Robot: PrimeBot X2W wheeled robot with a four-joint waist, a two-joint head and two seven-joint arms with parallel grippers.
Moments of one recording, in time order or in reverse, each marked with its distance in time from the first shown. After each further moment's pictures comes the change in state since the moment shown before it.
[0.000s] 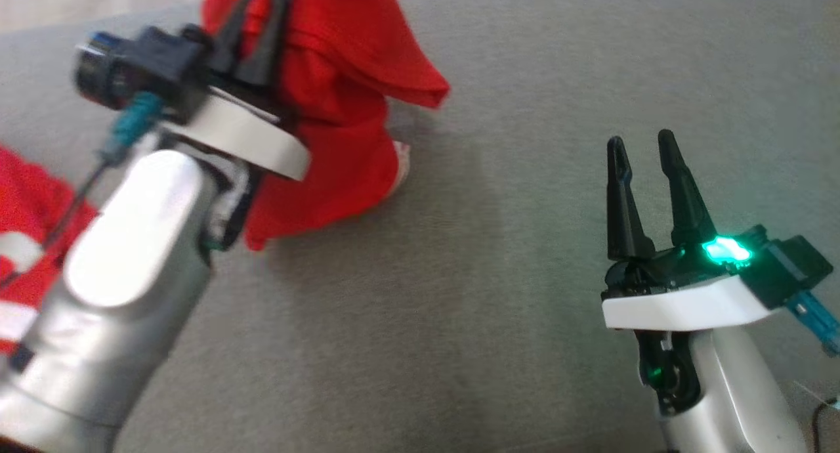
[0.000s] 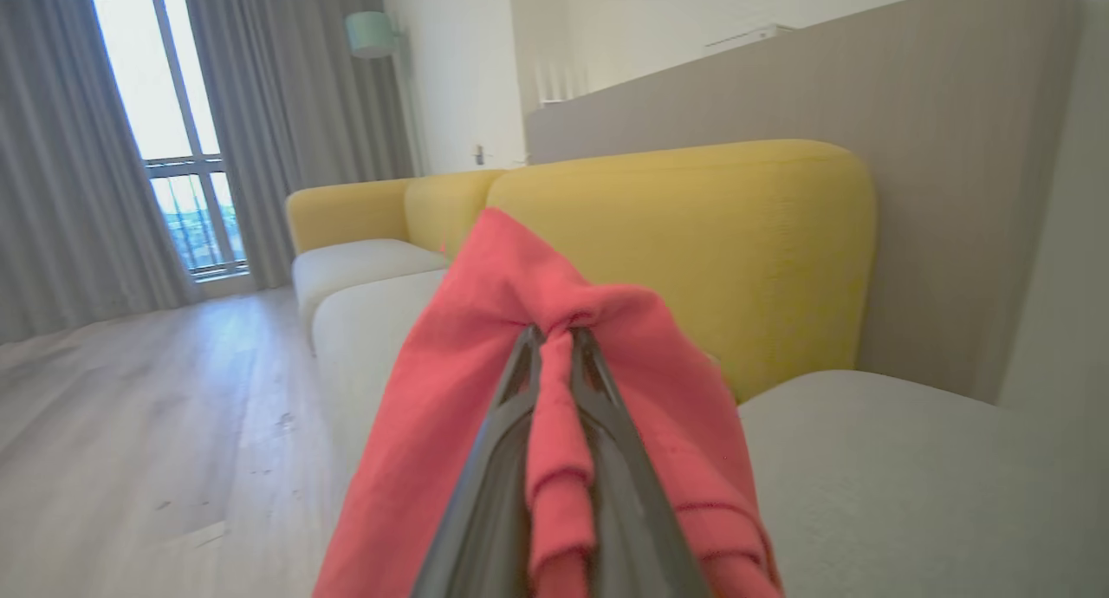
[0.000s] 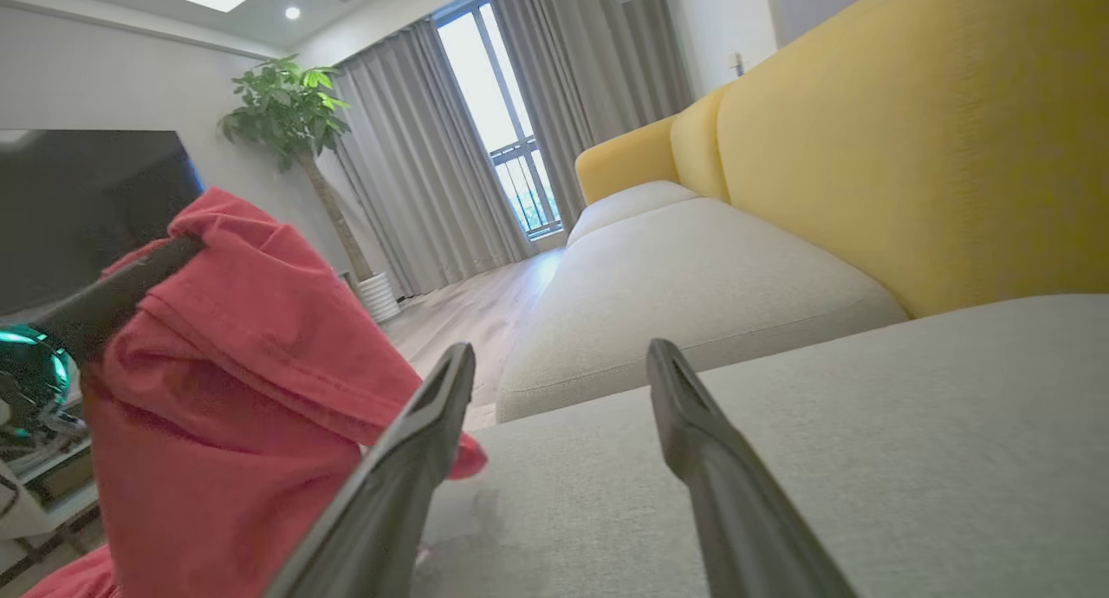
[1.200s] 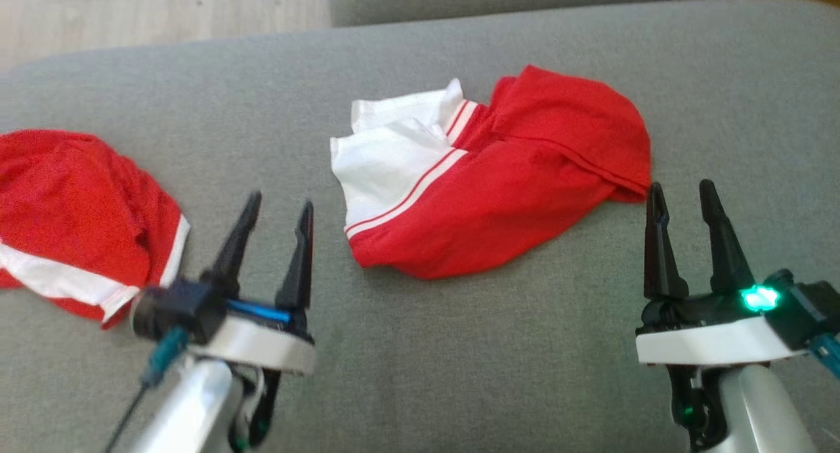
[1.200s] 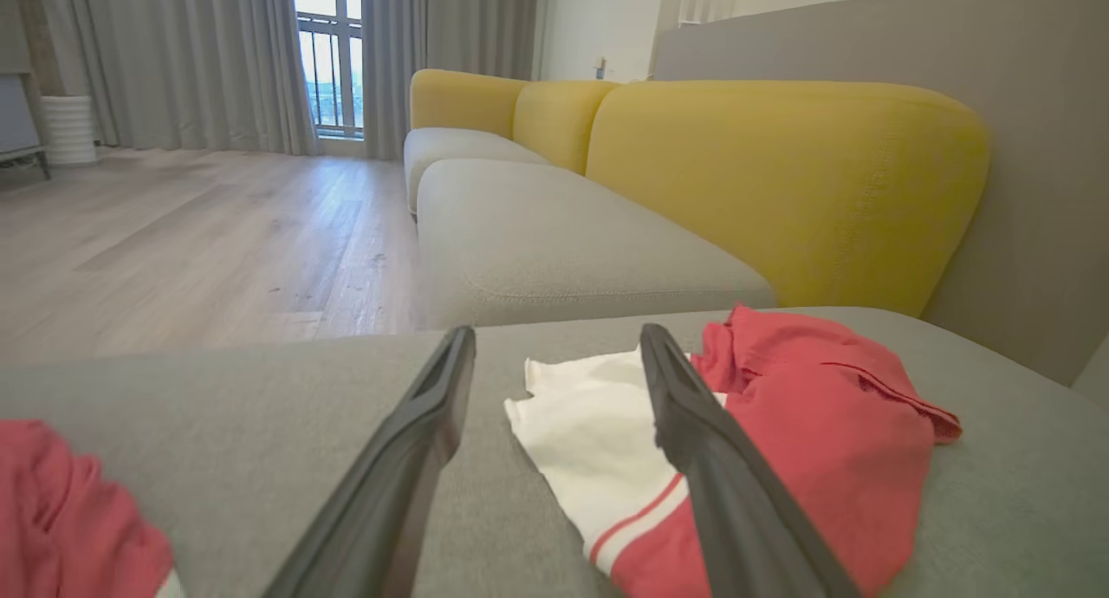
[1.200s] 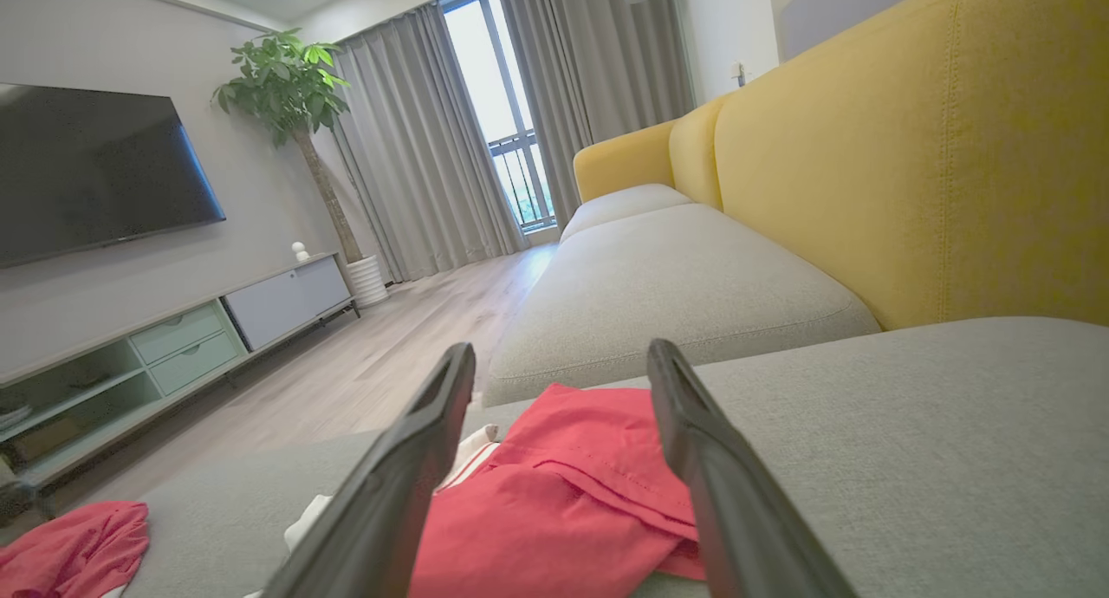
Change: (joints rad) left arm 0.516 -0.085 0.110 0.008 0.019 -0.016 -0.191; right arm 0.109 0.001 -0.114 0.008 -0.080 0.000 0.000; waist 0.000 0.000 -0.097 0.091
